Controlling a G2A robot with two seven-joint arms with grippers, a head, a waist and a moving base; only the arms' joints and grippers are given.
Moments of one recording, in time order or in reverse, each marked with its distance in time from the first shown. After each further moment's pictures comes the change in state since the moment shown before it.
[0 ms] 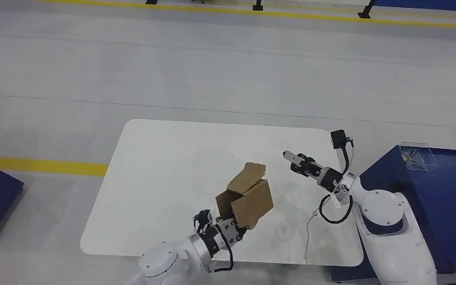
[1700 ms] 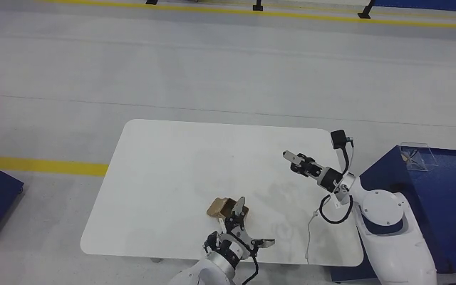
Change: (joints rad) left arm 0.076 -0.106 0.127 -0.017 0.014 -0.229 0.259; right arm 0.000 0.000 0.000 0.000 0.000 0.000 0.000
